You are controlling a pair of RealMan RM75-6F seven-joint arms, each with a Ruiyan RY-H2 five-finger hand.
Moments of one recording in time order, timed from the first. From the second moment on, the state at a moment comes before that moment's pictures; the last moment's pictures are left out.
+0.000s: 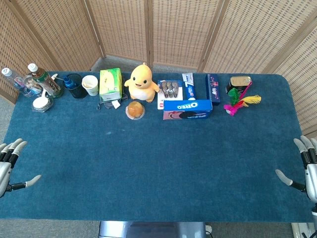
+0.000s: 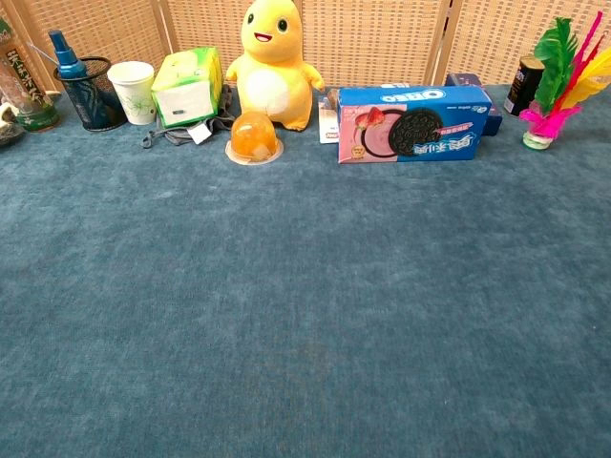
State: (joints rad) left arm -0.08 -1.01 0.01 -1.67 1.52 1.44 -0.03; right arm 0.06 -1.09 0.08 -1.55 -1.49 1.63 0.04
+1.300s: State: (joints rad) left arm -0.07 -0.99 -0.01 -1.66 1.48 1.45 -0.08; right arm 0.49 -1.41 0.09 -1.65 -1.71 1.11 -0.27
